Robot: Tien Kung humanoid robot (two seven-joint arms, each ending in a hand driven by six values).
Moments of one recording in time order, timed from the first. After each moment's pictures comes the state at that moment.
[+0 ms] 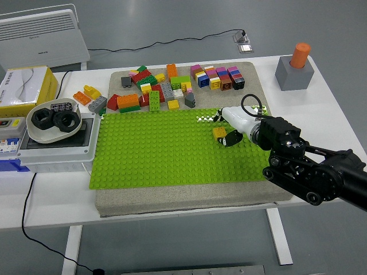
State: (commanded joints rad) left arm -0.07 0.09 -1.49 -0.18 1.79 0.15 0.17; right arm 0.79 -0.20 0.45 1.04 -1.81 -0.01 -0.34
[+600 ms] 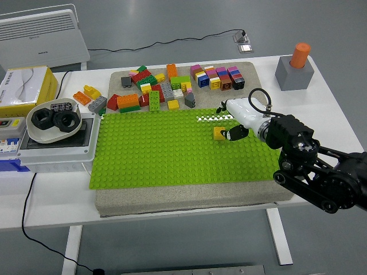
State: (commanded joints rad) left arm -0.06 0.08 -1.49 -0.18 1.77 0.15 0.17; right arm 0.71 -0.28 0.54 1.25 -1.97 0.00 -0.38
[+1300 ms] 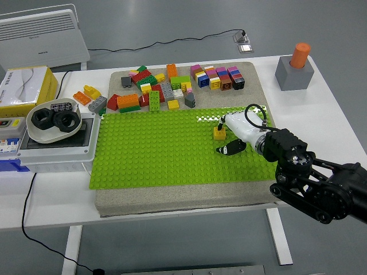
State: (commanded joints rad) left arm -0.06 0.08 -1.49 -0.18 1.78 0.15 0.17; right arm 0.68 -0.23 0.51 1.15 -1.98 -0.04 -0.35
